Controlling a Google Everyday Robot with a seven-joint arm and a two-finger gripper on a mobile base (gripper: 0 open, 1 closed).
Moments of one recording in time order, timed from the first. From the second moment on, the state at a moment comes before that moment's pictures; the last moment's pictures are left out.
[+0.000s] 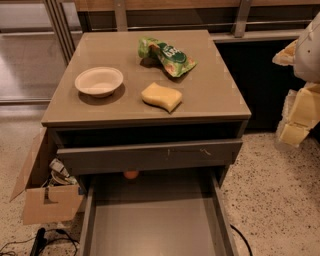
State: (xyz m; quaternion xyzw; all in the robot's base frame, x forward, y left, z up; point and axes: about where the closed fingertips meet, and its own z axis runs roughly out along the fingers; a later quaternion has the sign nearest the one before) arm 0.438 -0.217 0.976 -0.60 0.78 -0.03 0.16
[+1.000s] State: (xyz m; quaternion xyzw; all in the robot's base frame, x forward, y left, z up) arm 0.503 -0.168 1.024 -0.60 0.75 0.00 0.28
